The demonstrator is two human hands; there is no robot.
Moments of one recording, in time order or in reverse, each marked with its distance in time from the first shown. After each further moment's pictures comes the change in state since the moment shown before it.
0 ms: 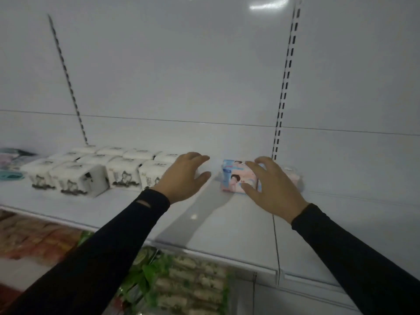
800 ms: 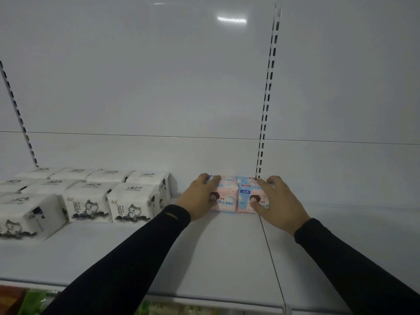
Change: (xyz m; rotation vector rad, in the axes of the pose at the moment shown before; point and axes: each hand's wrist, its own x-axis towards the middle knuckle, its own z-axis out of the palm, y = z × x) left_hand 0.064 -0.002 0.089 -0.117 -0.199 0.087; right_hand 0.007 0.065 0.030 -0.109 -0.052 0.292
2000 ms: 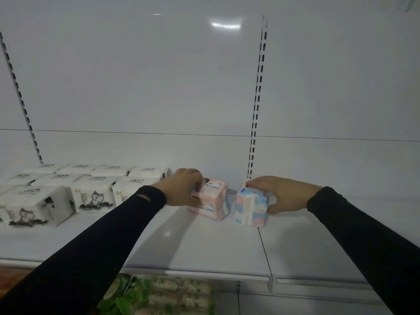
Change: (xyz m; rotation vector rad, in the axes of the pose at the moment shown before) left_hand -0.040 0.001 -0.064 0.100 -0.188 0.066; right_hand -0.015 -0.009 -0.085 -0.134 -0.562 -0.241
